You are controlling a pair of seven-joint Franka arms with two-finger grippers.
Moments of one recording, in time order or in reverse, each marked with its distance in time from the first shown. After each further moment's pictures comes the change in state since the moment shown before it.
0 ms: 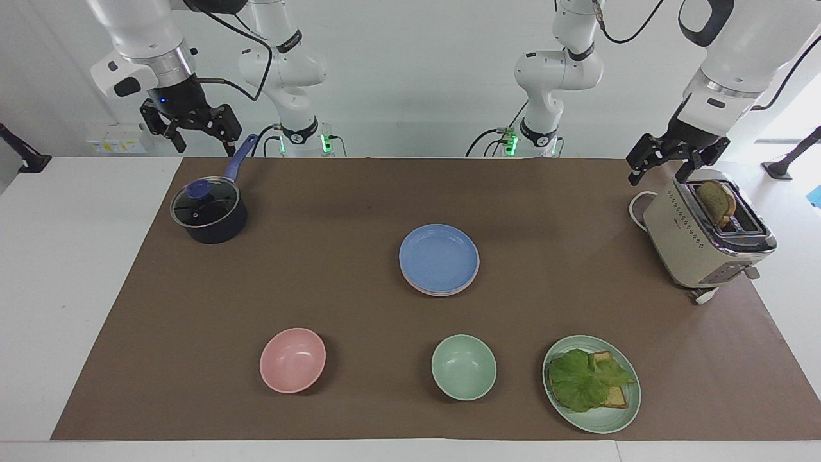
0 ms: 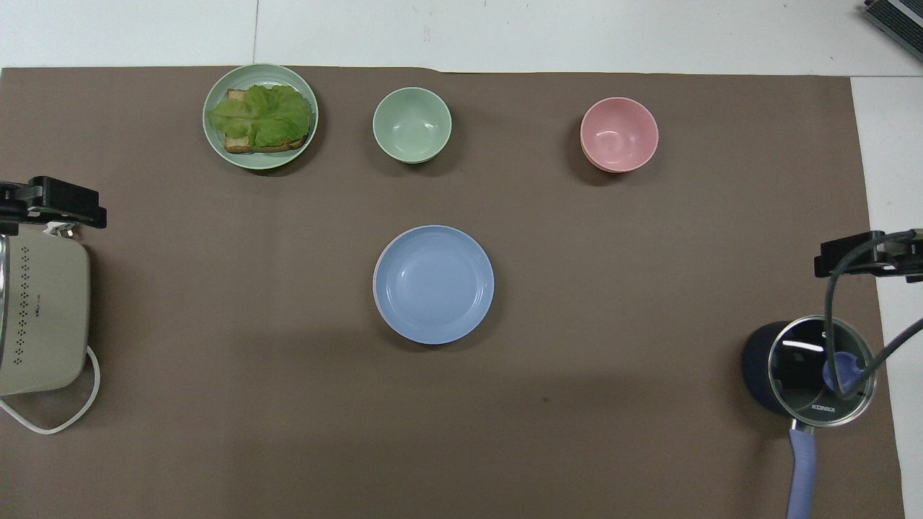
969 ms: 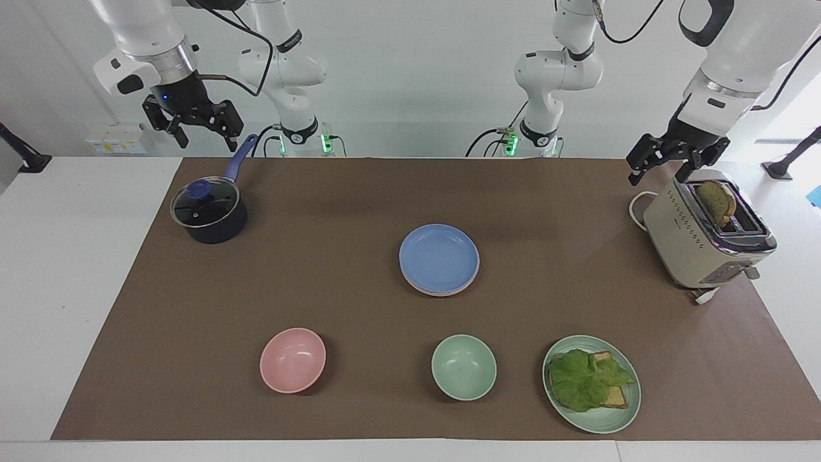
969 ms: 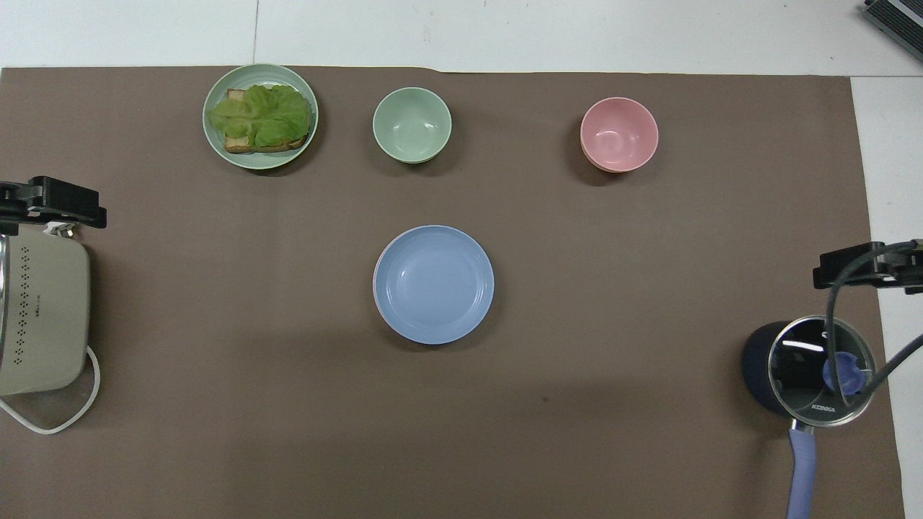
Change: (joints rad) left arm 0.000 0.000 0.000 0.000 0.000 0.000 0.000; right arm 0.000 -0.011 0.001 -0.005 0.018 -0.031 0.000
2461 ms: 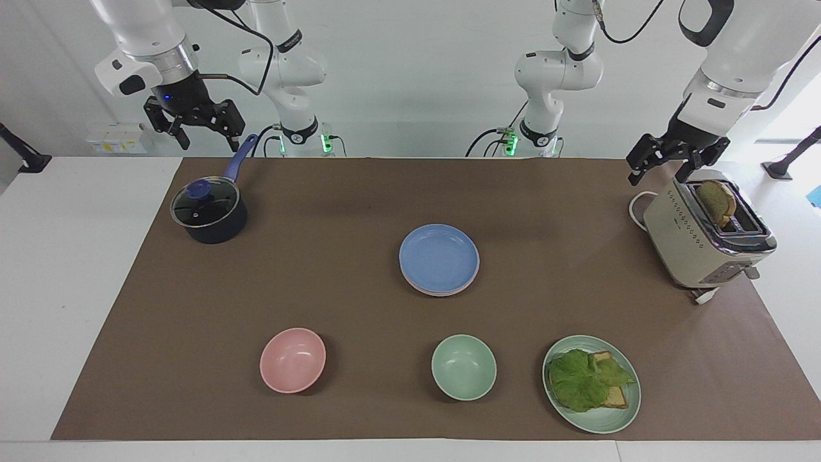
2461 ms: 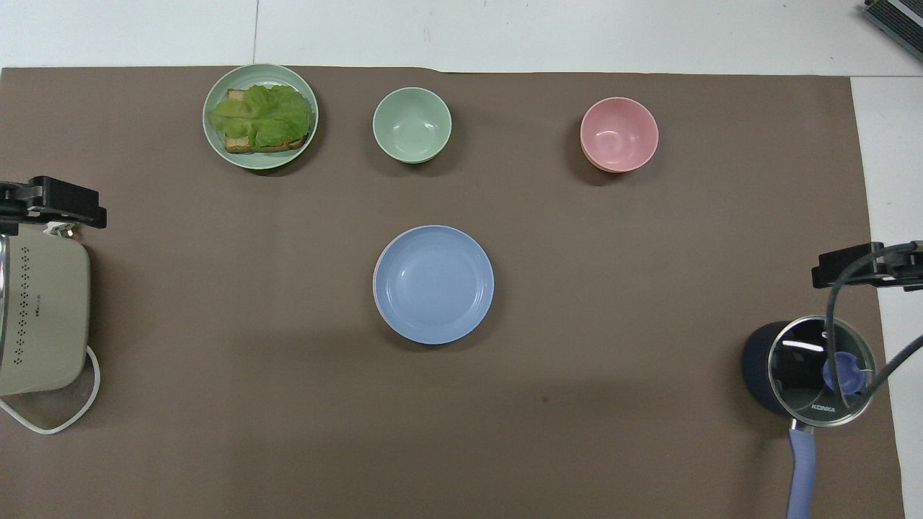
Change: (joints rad) left arm 0.000 0.000 0.000 0.000 0.000 0.000 0.000; right arm -0.001 0.000 0.001 -0.002 -0.004 0.008 -0.026
